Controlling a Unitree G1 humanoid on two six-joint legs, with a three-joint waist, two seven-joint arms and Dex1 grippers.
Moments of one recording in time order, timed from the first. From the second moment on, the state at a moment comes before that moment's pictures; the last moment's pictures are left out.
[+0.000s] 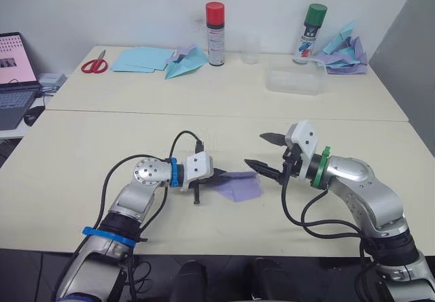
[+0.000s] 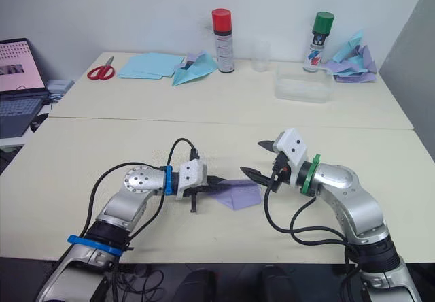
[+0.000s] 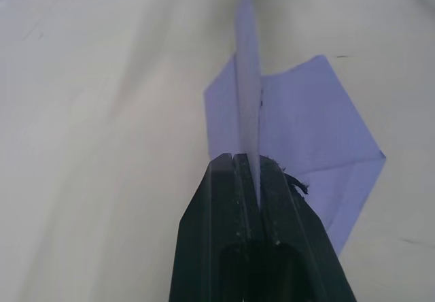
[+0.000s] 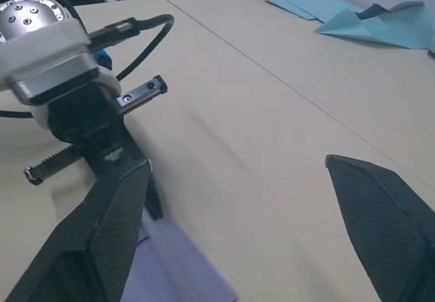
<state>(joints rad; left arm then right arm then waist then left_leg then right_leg) -0.52 0.52 -0.26 0.34 -0.10 -0.24 -1.29 -0.37 -0.50 0.12 -0.37 0.37 0.58 0.72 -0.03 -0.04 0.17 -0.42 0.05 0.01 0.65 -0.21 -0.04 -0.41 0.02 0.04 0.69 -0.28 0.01</state>
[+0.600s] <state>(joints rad) -0.52 0.53 -0.29 0.37 -0.07 -0.28 -1.34 -0.35 -0.45 0.22 -0.29 0.33 0.57 0.74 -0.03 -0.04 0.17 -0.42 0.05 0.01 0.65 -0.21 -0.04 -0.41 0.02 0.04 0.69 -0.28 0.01</state>
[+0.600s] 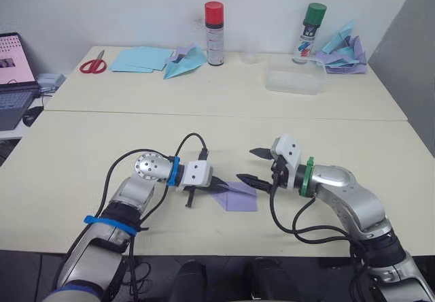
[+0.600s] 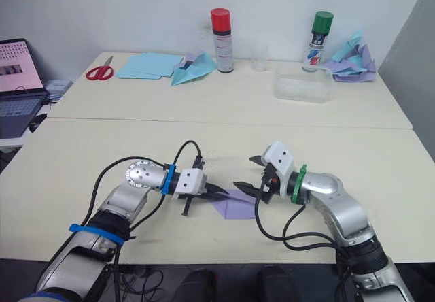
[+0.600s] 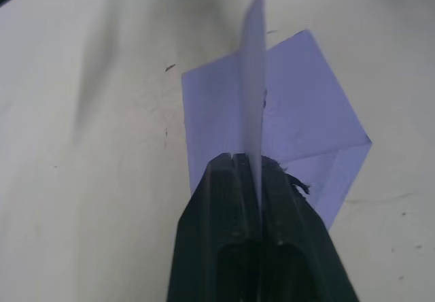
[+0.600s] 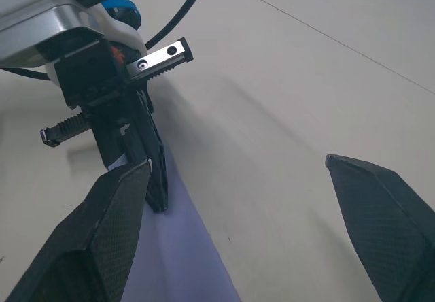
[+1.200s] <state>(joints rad) -0.33 0.71 -0.09 0.02 -0.30 0.06 -1.28 -0.33 -0.42 0.32 -0.17 0.29 0.53 0.81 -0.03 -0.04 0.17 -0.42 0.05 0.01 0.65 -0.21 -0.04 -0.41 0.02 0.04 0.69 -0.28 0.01</state>
